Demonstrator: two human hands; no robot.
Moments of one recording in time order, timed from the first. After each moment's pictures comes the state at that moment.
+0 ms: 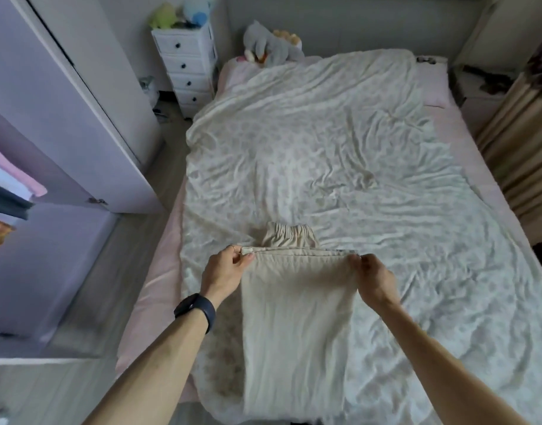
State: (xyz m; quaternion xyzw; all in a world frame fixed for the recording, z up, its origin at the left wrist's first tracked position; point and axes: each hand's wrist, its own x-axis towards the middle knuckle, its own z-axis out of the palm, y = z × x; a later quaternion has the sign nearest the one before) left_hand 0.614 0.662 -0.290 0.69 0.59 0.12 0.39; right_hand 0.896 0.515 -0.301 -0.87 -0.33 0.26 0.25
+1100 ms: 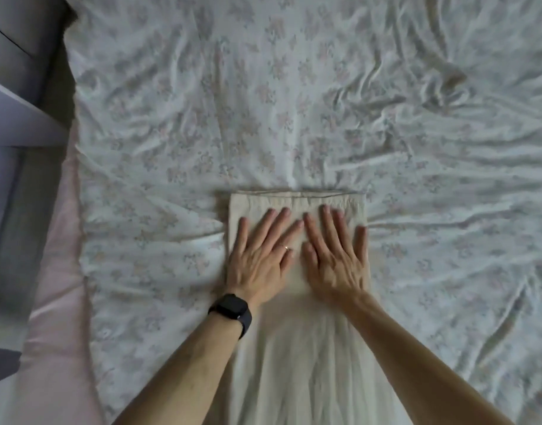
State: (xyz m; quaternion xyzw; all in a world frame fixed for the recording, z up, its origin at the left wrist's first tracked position) left_hand 0.757 0.798 -0.616 0.93 0.37 -0.03 0.07; right_hand 0.909 0.716 -0.613 -0.82 -0.55 0.16 0.03
